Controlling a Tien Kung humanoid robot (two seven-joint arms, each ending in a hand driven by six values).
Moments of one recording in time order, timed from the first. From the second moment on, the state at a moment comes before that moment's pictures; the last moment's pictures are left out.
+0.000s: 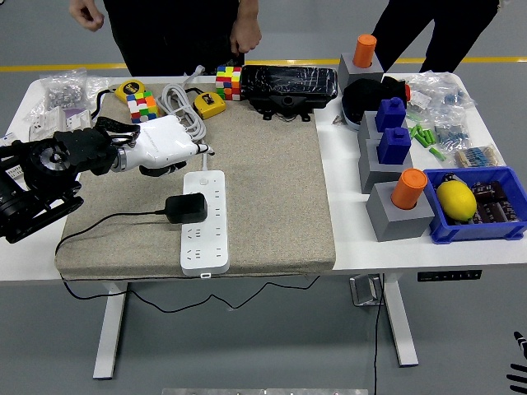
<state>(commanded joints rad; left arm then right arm) -1.09 0.45 -0.02 -0.85 2.04 0.22 -0.19 0.24 -0.15 1.97 0.18 -1.71 0.02 -0.14</state>
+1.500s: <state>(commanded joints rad) -1.05 0.48 -0.28 -1.12 0.96 -0.32 0.49 0.23 -0.14 1.97 0.18 -1.72 0.01 -0.14</state>
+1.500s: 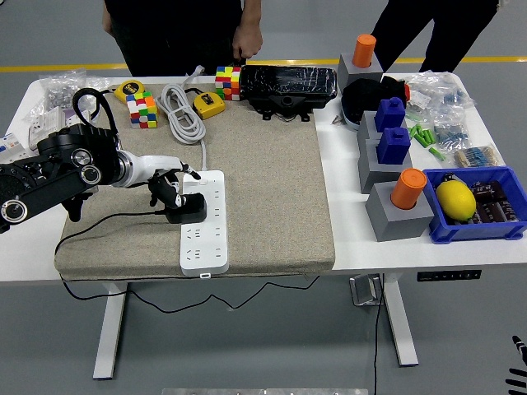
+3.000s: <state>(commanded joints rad) -1.18 0.40 -0.05 -0.99 0.82 -0.34 0.48 0.24 -0.15 1.97 0.18 -1.72 0.01 -0.14</state>
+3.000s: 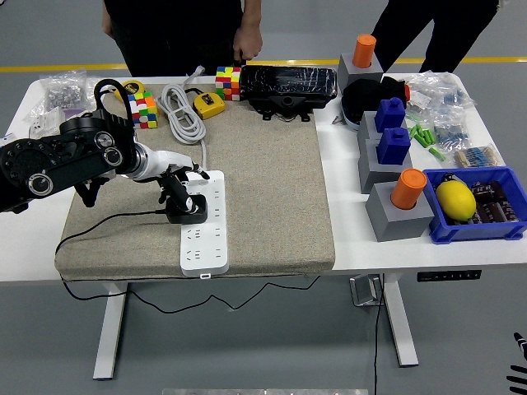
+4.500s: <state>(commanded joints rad) -1.21 0.37 -0.03 -0.92 0.74 -0.43 0.47 0.24 -0.15 1.97 0.18 -1.71 0.00 -0.13</state>
